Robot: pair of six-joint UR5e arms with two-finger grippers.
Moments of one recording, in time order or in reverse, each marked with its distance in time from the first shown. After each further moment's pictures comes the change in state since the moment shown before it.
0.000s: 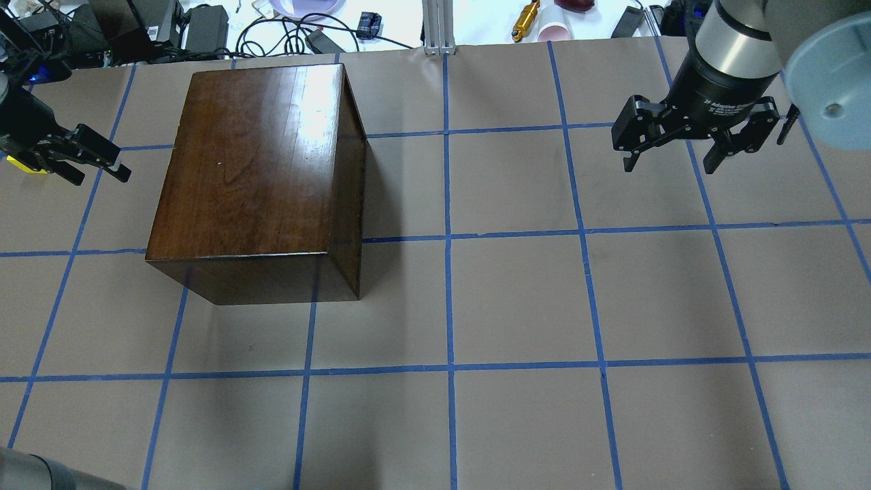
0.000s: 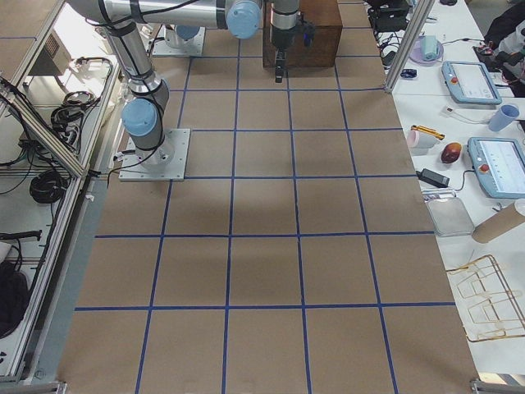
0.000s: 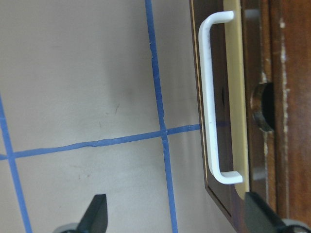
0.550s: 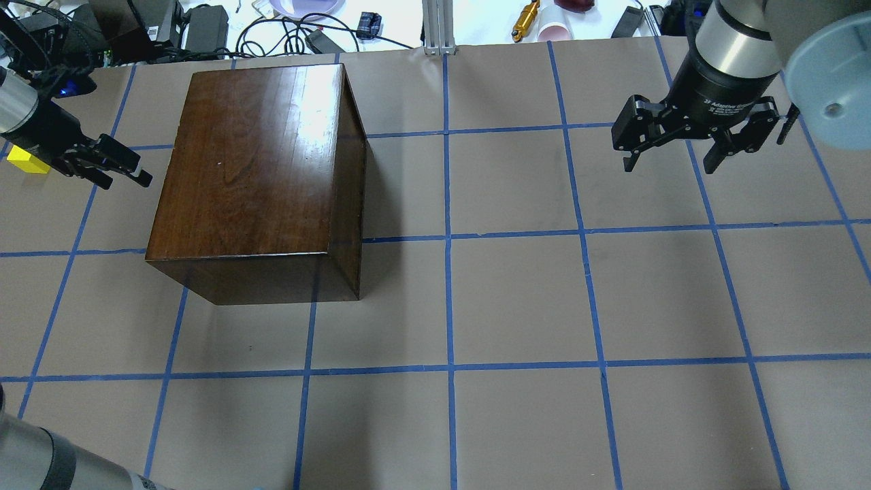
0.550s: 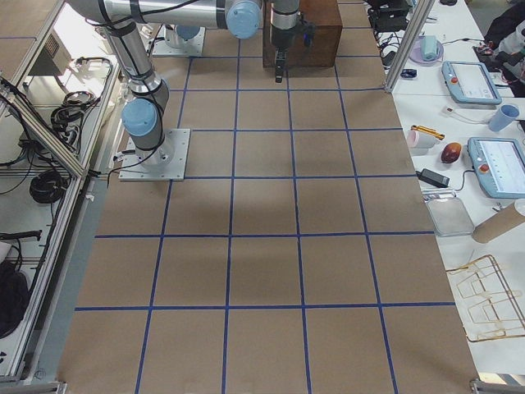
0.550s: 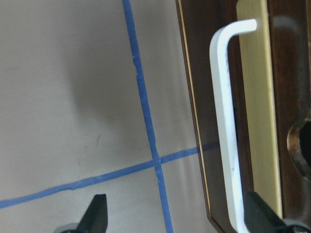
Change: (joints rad) left arm 0.002 -0.076 0.000 0.047 -0.060 0.059; right arm 0.000 0.000 0.000 0.000 0.000 0.000
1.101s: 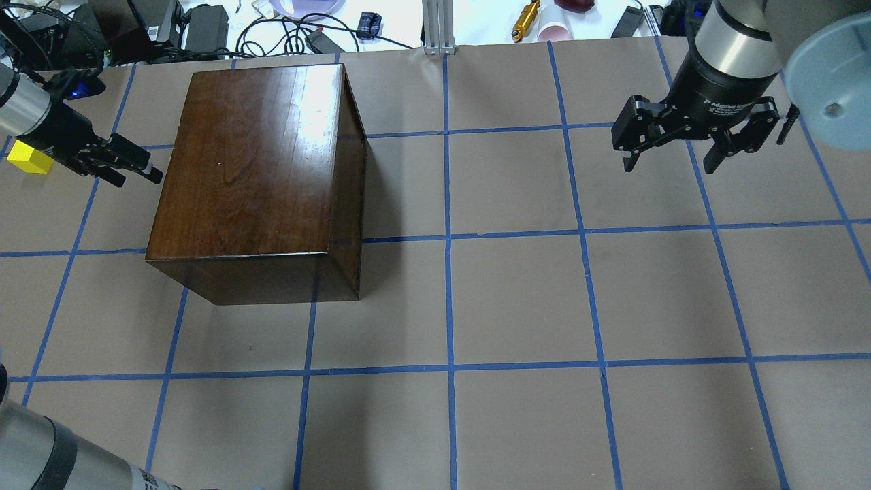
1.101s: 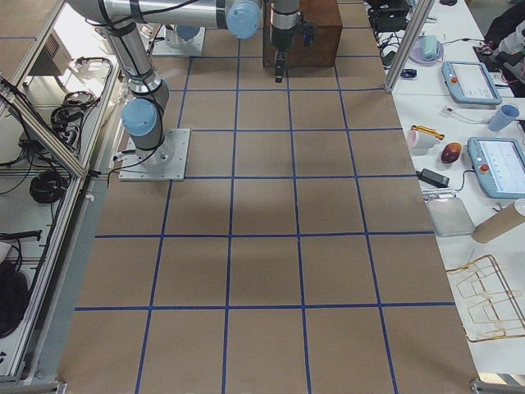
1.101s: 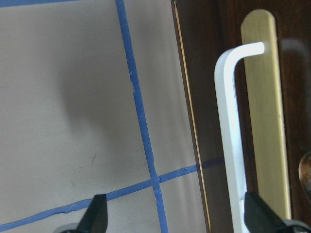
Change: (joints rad) left arm -0.001 -0.033 0.001 0.026 -0.043 -0.010; right arm 0.000 0.000 0.000 0.000 0.000 0.000
